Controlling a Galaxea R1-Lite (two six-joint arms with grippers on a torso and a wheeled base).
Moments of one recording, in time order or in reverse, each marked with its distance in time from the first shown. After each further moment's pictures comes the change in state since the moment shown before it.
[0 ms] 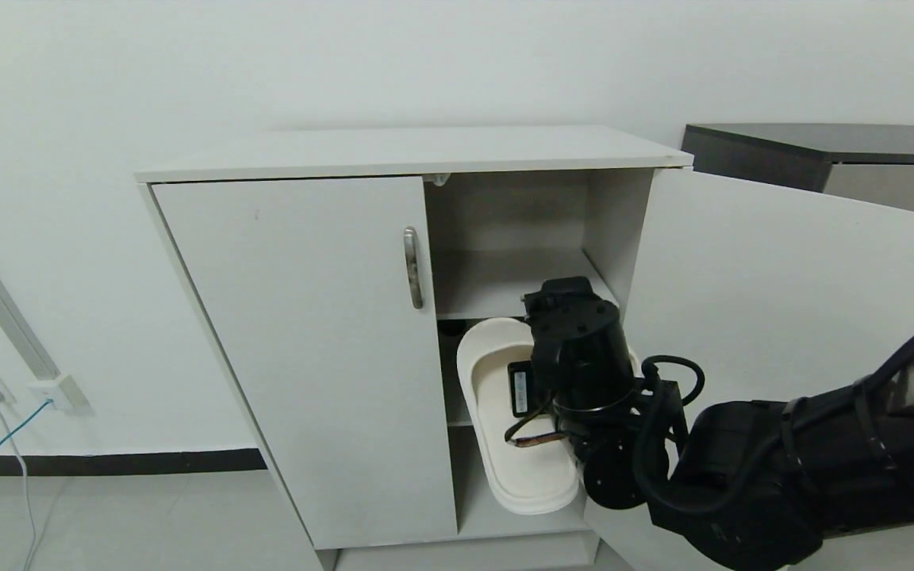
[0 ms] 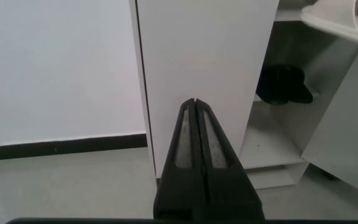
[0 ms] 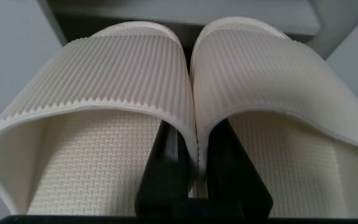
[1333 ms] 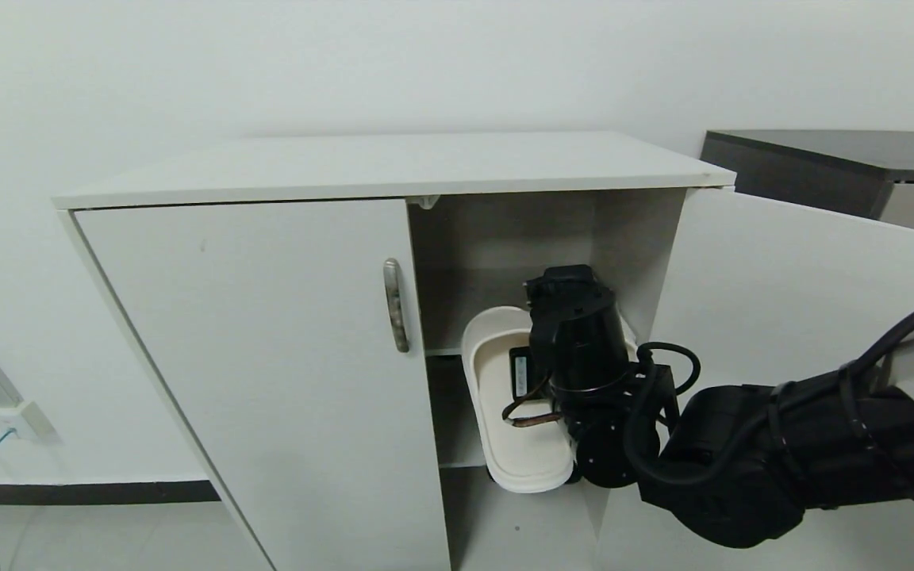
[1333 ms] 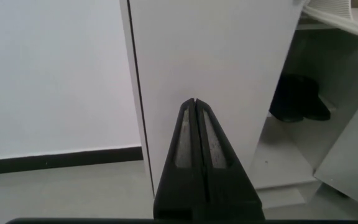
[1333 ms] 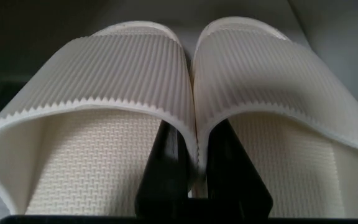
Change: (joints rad) left arm 0.000 0.000 0.000 0.001 0.000 0.000; right arm -0.032 0.018 -0.038 0.005 -0.004 -0.004
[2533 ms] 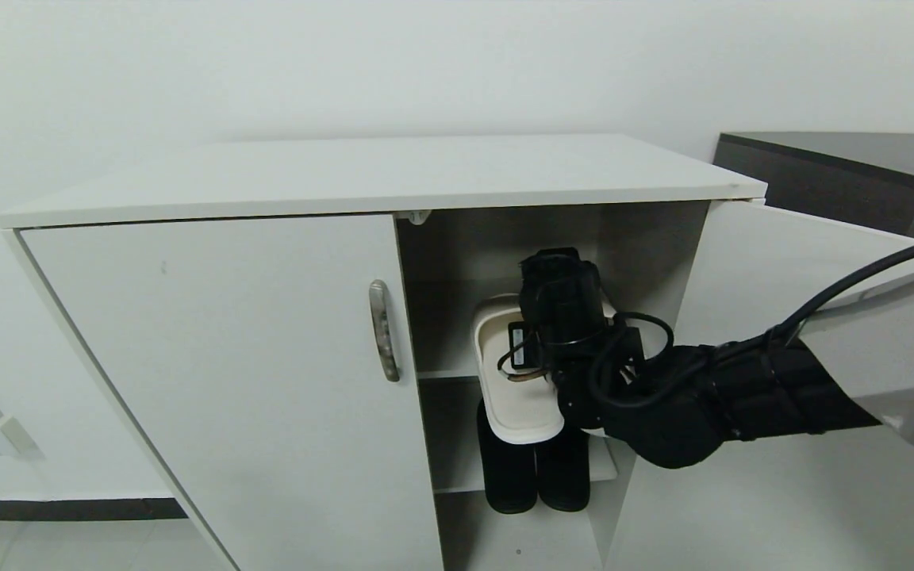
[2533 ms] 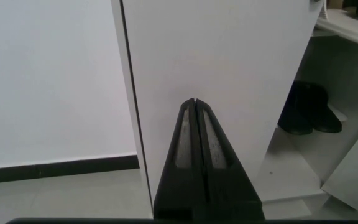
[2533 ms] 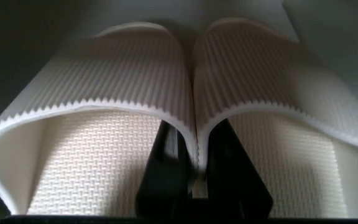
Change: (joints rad) left arm 0.000 0.000 0.000 -0.001 0.001 -0.004; right arm -0.094 0.123 -0.209 0.087 0.056 -0.034
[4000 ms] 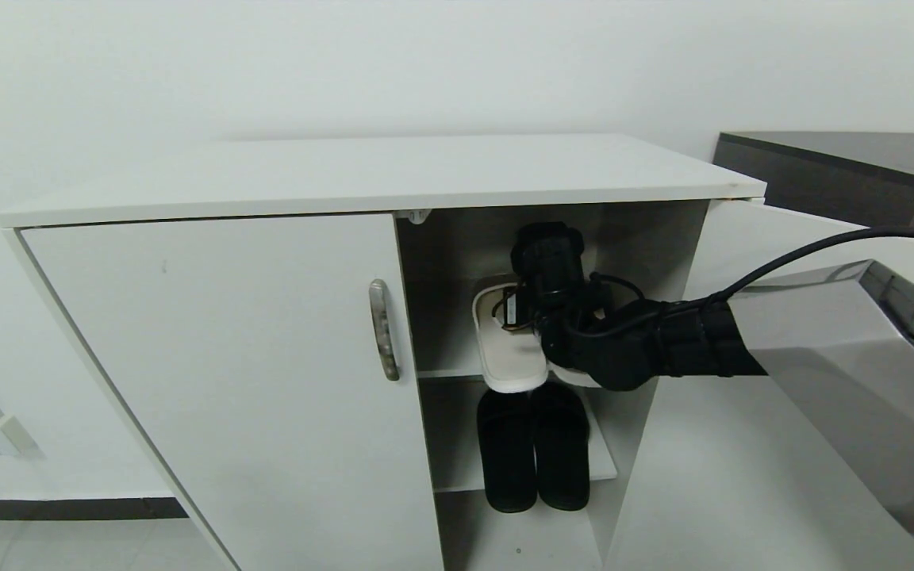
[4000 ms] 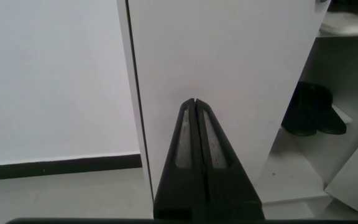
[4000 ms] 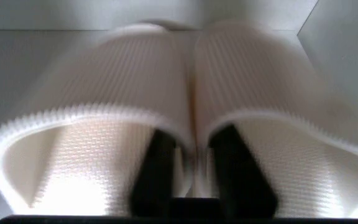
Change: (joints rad) left arm 0.000 0.000 0.000 0.000 0.020 -0.001; right arm -0.094 0.186 -0.389 0.176 0.081 0.000
